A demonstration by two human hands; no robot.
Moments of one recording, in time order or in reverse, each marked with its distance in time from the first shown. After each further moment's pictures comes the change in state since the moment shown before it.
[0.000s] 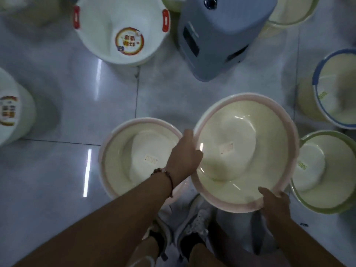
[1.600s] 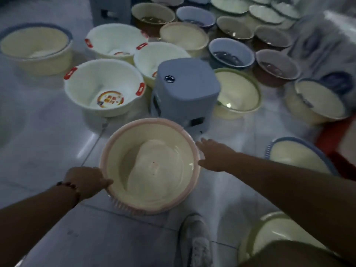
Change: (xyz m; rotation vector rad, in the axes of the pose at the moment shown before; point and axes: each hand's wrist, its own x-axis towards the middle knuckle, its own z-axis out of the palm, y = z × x) left_hand 0.101 -0.067 0.005 1.018 0.229 -0.268; right_hand 0.097 -0.286 0.029 -1.420 -0.169 -1.583
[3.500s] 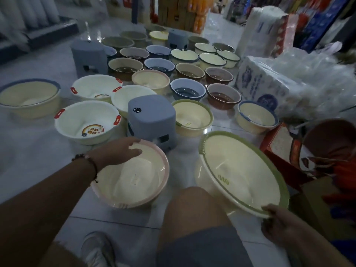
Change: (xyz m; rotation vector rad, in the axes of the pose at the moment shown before) left_hand -0.167 0.114 -0.181 -0.560 0.205 0.359; right_hand -0.352 0.123 0.111 2.221 0.131 0.982
